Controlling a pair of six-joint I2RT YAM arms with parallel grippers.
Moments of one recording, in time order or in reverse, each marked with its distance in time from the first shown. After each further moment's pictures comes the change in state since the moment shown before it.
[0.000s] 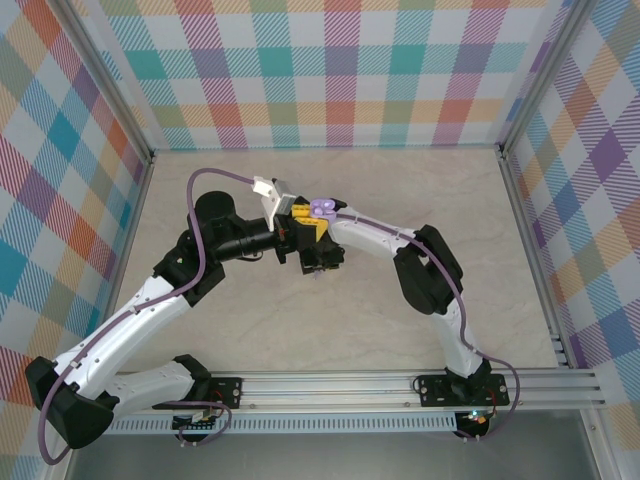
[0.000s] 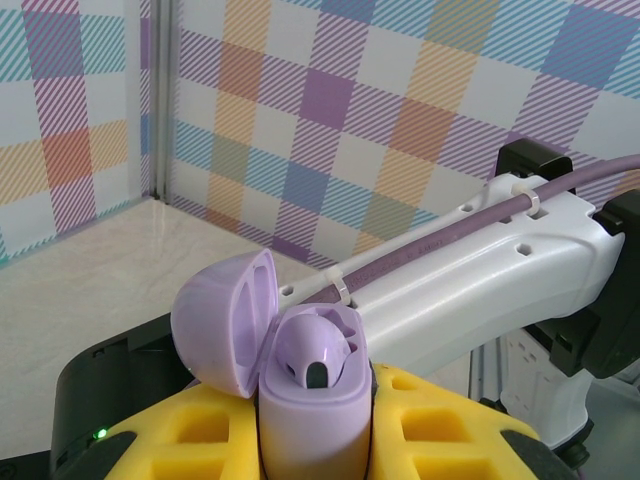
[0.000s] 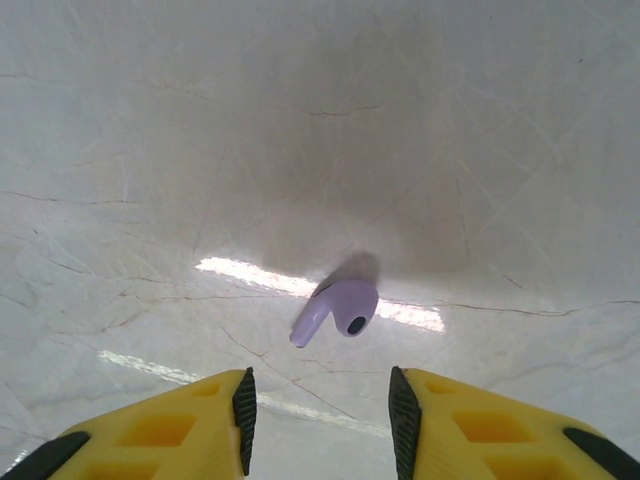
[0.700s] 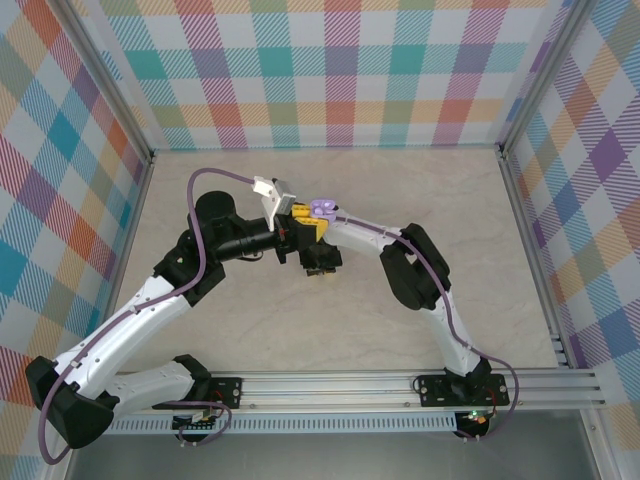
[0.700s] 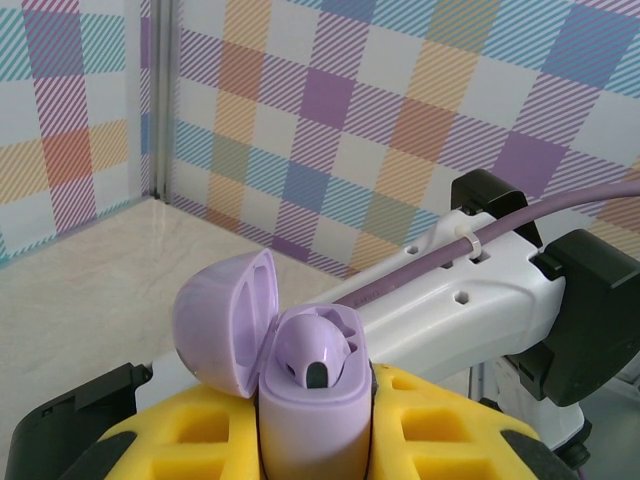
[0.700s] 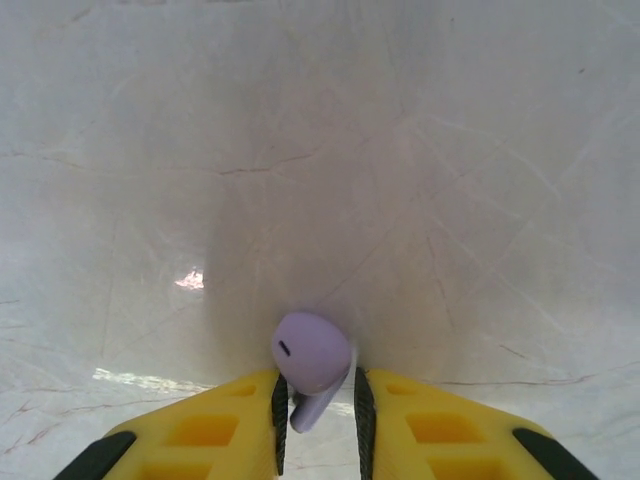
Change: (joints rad) left arm 0.000 0.002 0.000 0.000 0.000 0.000; right arm -0.003 0.103 0.053 -0.027 0.072 0.053
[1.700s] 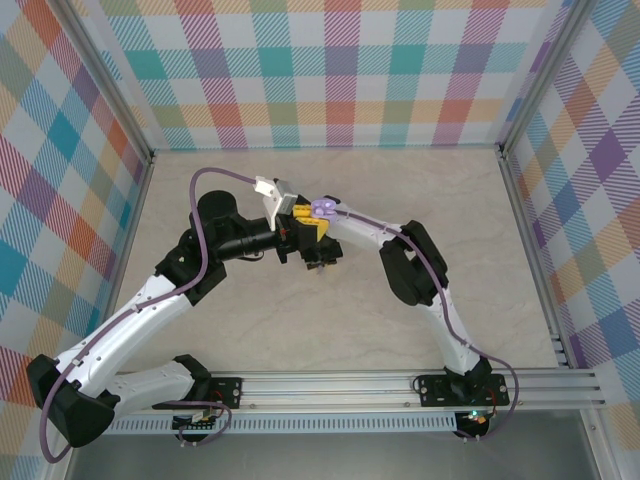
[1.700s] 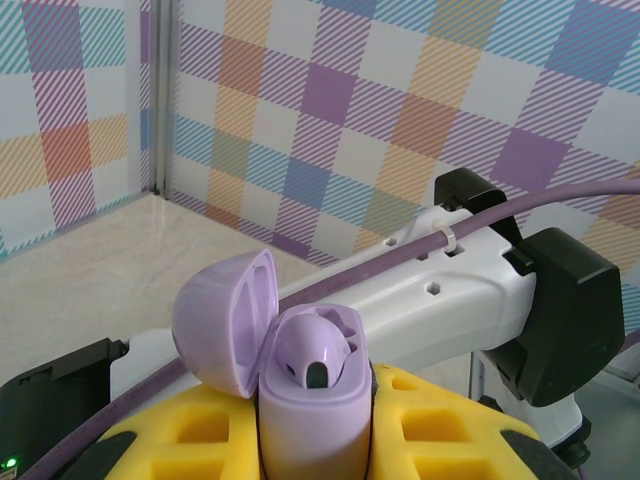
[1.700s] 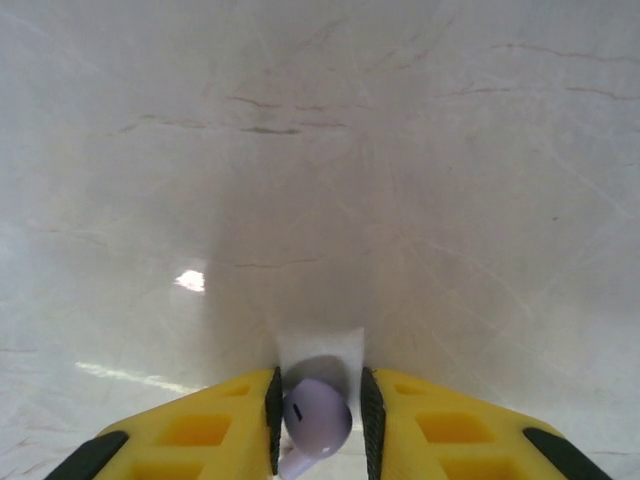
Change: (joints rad) left arm 0.000 0.008 0.000 0.000 0.000 0.000; right arm -0.037 0.045 0.079 -0.012 -0.013 -0.126
